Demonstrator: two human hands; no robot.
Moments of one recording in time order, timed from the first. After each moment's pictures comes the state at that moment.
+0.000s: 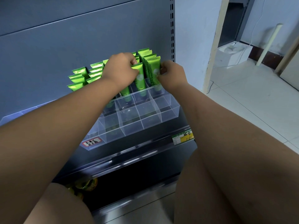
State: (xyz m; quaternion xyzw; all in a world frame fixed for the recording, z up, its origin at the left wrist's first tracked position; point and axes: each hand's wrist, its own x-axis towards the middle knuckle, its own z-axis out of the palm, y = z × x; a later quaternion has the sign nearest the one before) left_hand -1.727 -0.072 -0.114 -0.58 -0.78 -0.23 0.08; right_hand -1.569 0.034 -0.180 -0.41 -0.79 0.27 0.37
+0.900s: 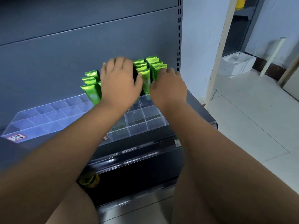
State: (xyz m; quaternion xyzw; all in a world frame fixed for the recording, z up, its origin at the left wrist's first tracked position) left_hand -1.696 -0.140 -0.116 -0.54 -0.77 -0.20 0.27; right_hand -1.561 -0.068 -0.130 -0.47 -0.84 0.07 0.27
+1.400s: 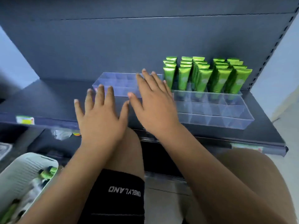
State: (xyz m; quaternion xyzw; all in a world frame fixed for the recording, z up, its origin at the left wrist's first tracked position) left_hand -1.715 -0.424 -0.155 -0.22 -0.95 -0.11 0.21; right_hand -1.656 -0.281 -0.138 -0.13 -0.93 0.13 0.32
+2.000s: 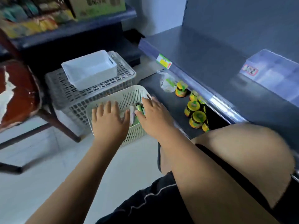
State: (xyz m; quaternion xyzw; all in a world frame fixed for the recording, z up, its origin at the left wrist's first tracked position) left_hand -1.717 -0.775 -0.284 0.18 -0.98 -0.06 0.09; right_hand -1.776 -0.623 -0.272 0.20 -0.96 0.19 -0.04
